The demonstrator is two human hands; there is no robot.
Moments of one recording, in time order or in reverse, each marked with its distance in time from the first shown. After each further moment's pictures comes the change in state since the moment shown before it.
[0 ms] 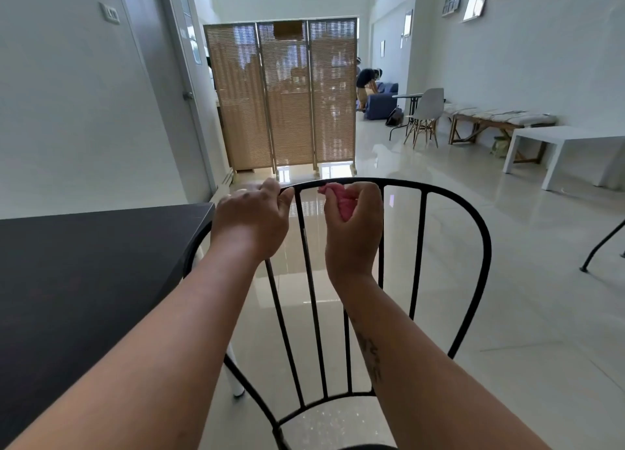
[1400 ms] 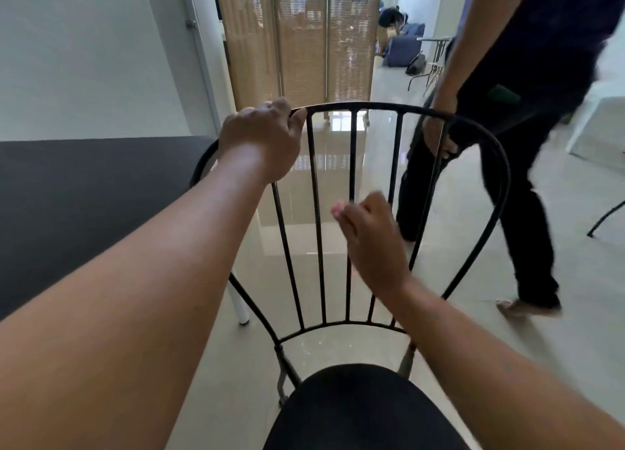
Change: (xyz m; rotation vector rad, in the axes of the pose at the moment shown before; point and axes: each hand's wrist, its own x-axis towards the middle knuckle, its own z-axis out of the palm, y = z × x) left_hand -0.001 0.003 -0.005 -0.005 -0.020 -0.024; right_hand -0.063 0.042 -0.074 -0.404 -0.585 -0.272
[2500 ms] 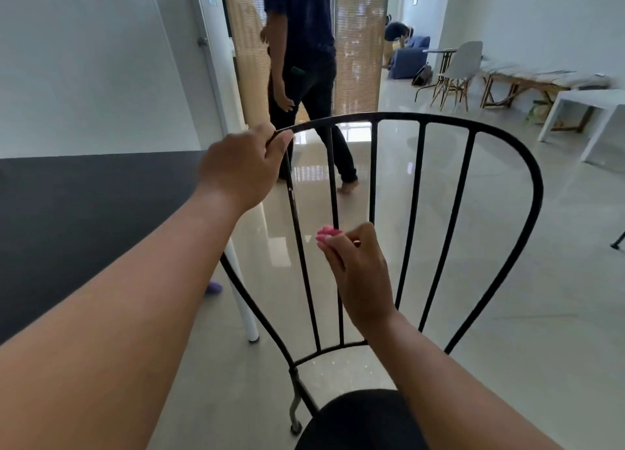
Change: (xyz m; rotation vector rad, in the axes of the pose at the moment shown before) left_hand -0.013 -0.052 0.010 -0.147 0.105 0.023; right_hand -0.015 -0.020 0.055 0.209 0.076 -0.009
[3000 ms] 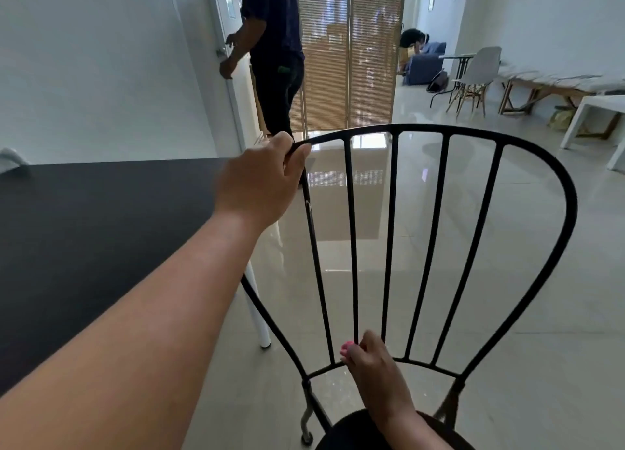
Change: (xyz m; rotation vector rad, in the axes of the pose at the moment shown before) left_hand -0.009 0.002 0.000 -0.016 0.072 0.008; right_hand -0.154 0.060 0.035 -0.160 -0.505 0.154
